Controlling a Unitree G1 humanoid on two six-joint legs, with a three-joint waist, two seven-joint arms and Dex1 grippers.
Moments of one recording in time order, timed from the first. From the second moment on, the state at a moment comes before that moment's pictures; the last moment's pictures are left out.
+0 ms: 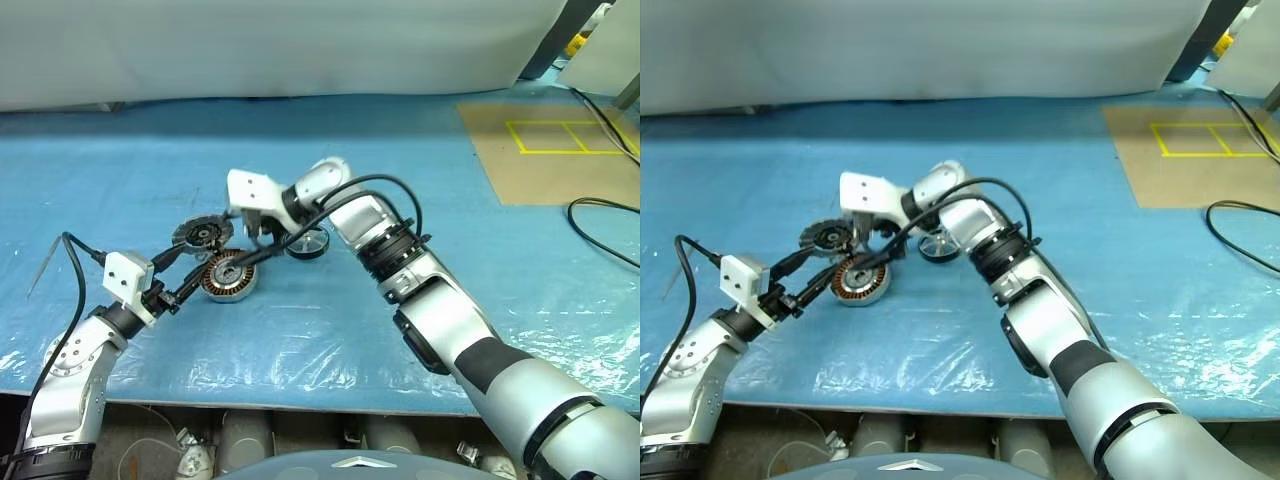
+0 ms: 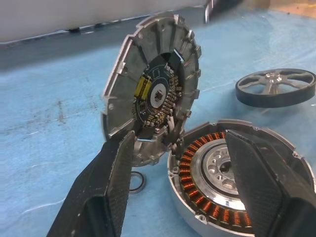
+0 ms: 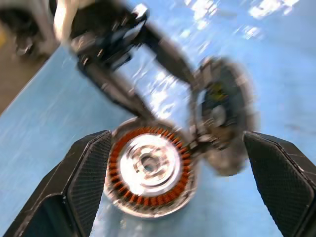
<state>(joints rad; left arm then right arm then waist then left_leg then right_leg) 0.12 0.49 0.29 -0.13 -0.42 0.03 -0.69 -1.14 0.01 0.30 0.56 -0.14 0.30 1.25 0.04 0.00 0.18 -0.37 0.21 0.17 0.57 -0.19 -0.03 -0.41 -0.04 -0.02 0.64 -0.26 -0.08</state>
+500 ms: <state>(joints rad) 0.02 0.53 0.29 0.07 -0.29 0.02 -0.62 -1.00 -0.17 0.08 0.39 0.08 0.36 1.02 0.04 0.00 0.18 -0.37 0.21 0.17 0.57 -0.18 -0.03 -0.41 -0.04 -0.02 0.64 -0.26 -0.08</state>
